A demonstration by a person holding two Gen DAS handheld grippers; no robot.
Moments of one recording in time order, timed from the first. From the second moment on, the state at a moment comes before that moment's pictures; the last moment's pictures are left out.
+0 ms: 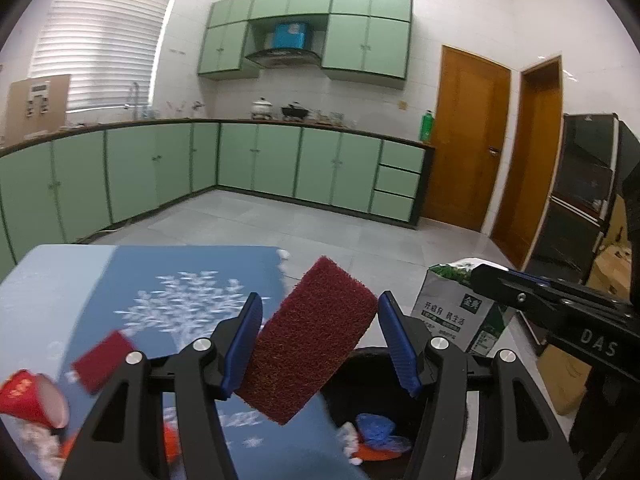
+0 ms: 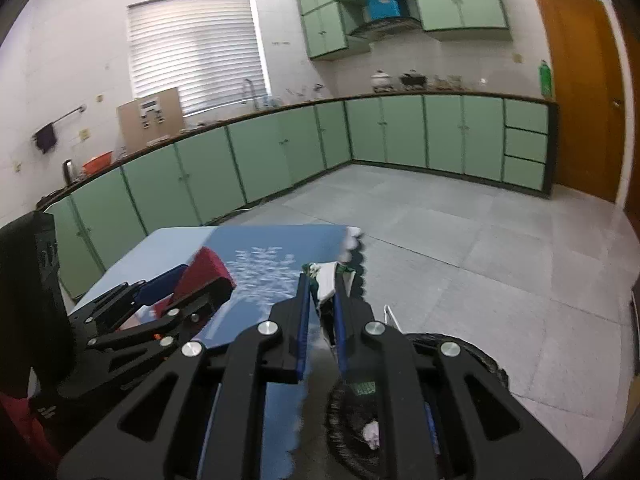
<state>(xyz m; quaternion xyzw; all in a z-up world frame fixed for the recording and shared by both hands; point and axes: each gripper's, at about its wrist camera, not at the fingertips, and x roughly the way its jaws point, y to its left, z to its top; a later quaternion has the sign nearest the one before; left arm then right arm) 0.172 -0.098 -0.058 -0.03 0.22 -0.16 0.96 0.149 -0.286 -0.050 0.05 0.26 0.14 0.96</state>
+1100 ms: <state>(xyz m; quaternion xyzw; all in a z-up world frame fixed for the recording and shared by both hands) 0.236 -0.202 -0.112 -0.02 0.29 -0.21 0.94 0.196 -0.413 -0.147 0.10 0.33 0.02 0.94</state>
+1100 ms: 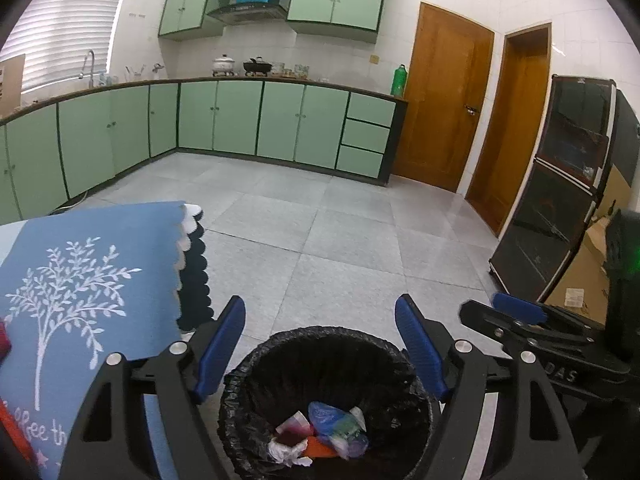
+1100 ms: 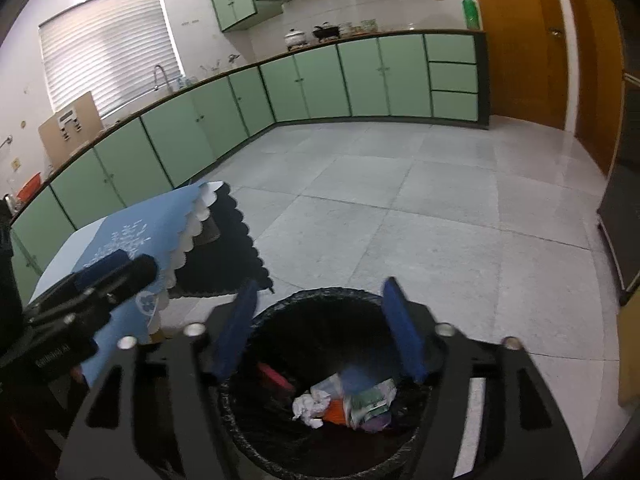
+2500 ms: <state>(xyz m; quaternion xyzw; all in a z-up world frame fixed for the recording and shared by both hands) 0.086 0.093 -0.094 -0.04 0.25 0.07 0.97 0.138 -0.120 -0.098 0.03 0.26 0.19 0.94</state>
